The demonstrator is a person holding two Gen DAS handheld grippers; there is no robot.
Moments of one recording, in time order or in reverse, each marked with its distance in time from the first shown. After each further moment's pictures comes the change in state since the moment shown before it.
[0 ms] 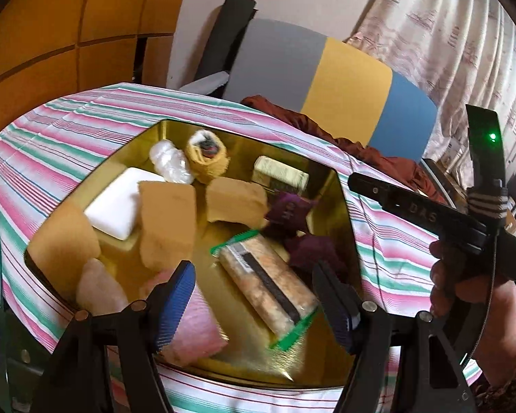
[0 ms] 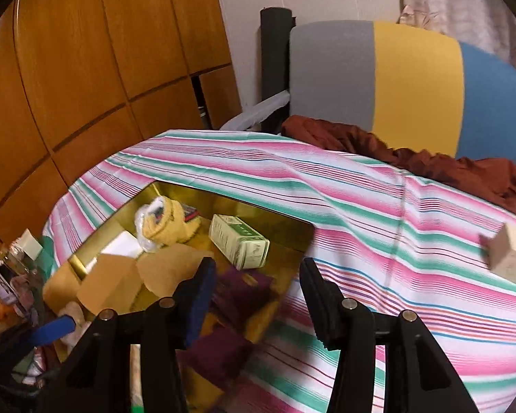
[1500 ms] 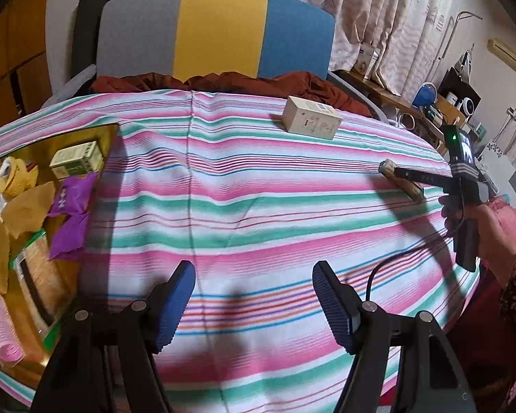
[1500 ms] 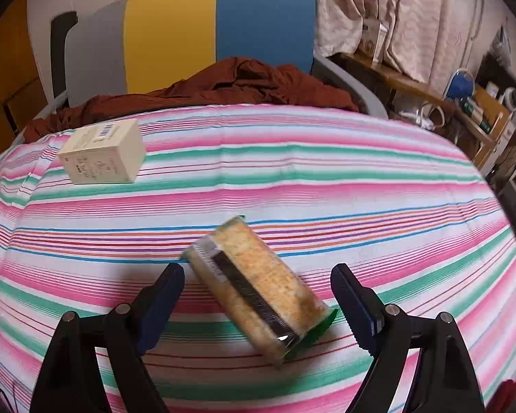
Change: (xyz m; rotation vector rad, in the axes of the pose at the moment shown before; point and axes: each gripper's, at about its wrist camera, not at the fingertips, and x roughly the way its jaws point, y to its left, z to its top) left arm 0.044 -0.194 -0.040 0.355 0.197 -0.205; right arm -0.147 -0.383 -0.128 0.344 0.147 -0.549
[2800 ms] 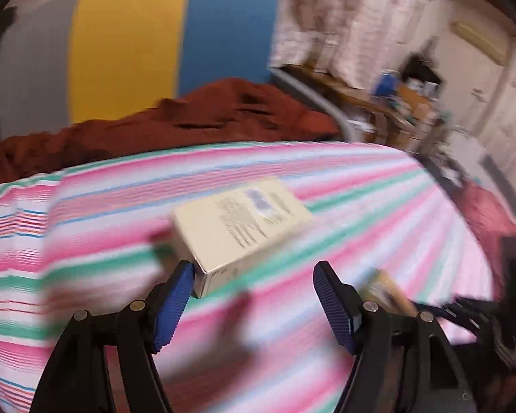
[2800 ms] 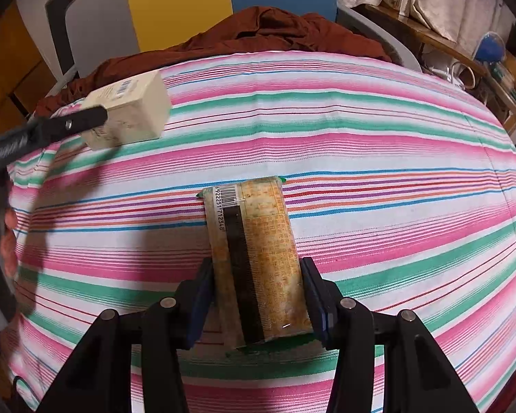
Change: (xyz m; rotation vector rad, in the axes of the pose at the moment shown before) left arm 0.180 -0.104 0.169 0.167 0.017 -0.249; right arm 0.009 0.020 -0.005 0.028 0.223 0.115
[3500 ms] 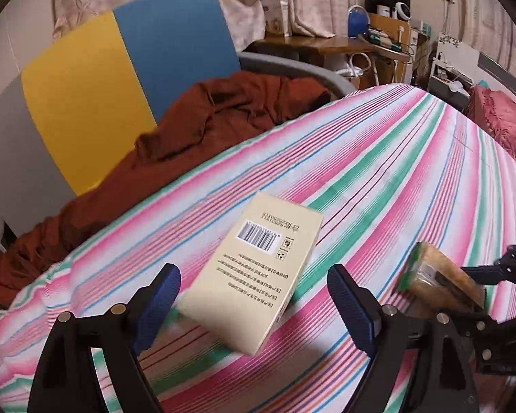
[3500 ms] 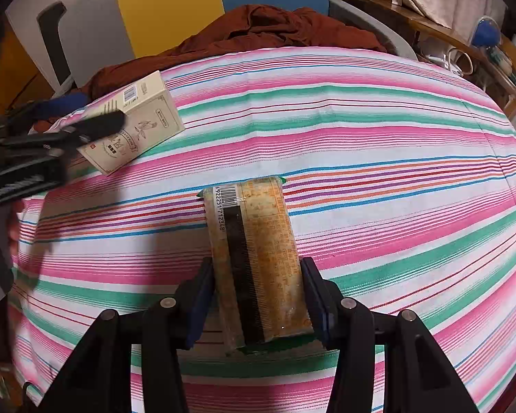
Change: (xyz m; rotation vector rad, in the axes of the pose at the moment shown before) left arm 0.045 -0.028 0.032 0.329 0.089 0.224; right arm 0.003 0.000 0.004 0.039 0.009 0.020
